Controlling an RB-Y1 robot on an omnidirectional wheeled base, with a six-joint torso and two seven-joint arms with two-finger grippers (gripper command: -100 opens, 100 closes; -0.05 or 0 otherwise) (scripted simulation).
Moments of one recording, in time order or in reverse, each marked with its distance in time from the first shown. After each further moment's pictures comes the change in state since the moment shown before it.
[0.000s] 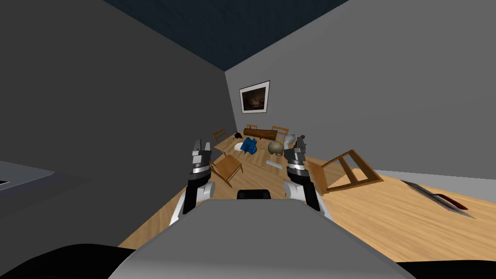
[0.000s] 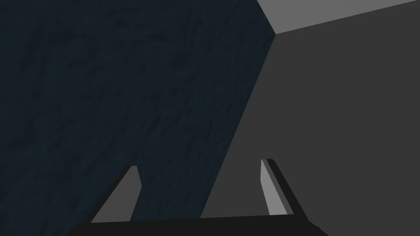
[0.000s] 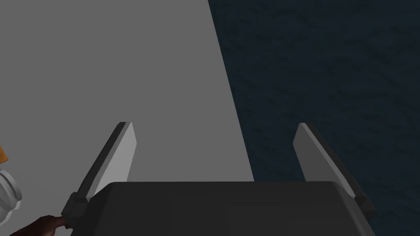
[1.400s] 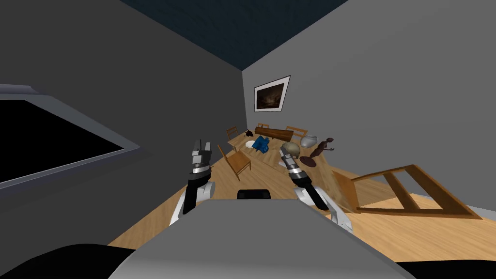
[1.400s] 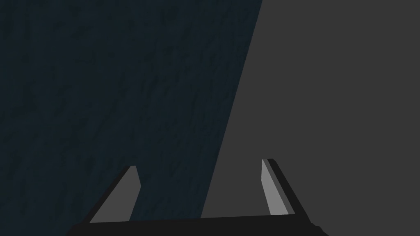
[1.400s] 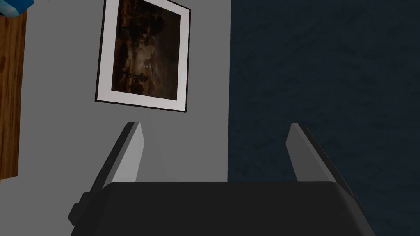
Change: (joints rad) left arm 0.000 0.000 0.000 0.000 0.000 0.000 0.000; right arm 0.006 -0.364 0.012 0.182 0.103 0.023 0.099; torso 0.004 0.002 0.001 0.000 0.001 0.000
